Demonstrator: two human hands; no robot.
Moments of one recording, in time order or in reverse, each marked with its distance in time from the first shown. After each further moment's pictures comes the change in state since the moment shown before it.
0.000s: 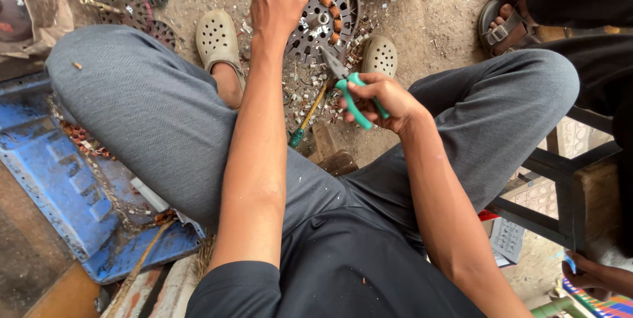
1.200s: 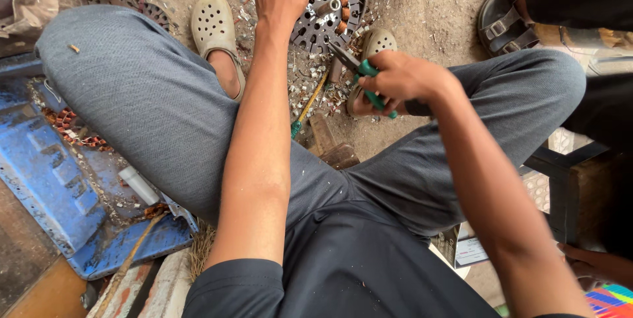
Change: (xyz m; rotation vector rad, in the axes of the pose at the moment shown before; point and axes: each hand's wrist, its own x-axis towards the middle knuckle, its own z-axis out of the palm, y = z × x) left_hand 0.008 -0.028 0.020 0.013 0.096 0.086; right_hand -0.019 -0.078 0.057 -1.183 0.184 0.330
